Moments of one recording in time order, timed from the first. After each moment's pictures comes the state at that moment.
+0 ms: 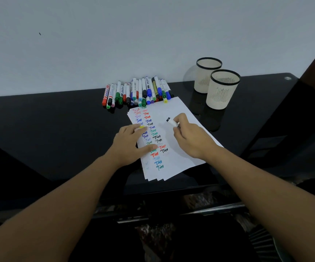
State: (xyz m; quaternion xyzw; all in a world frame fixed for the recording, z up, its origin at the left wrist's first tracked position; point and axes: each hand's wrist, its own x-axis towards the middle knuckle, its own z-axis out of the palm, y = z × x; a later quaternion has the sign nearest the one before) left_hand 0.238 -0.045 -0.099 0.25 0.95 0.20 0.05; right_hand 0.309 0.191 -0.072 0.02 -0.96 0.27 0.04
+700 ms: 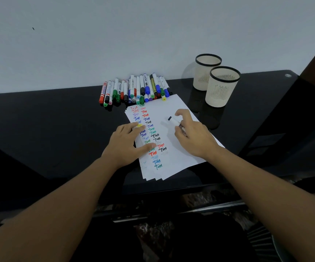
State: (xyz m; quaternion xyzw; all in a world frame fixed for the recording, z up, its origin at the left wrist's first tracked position) left_hand 0.237 -0.048 -0.113 0.26 0.95 0.18 0.00; right_hand 0.307 0.203 -0.084 0.04 -0.95 0.27 0.11
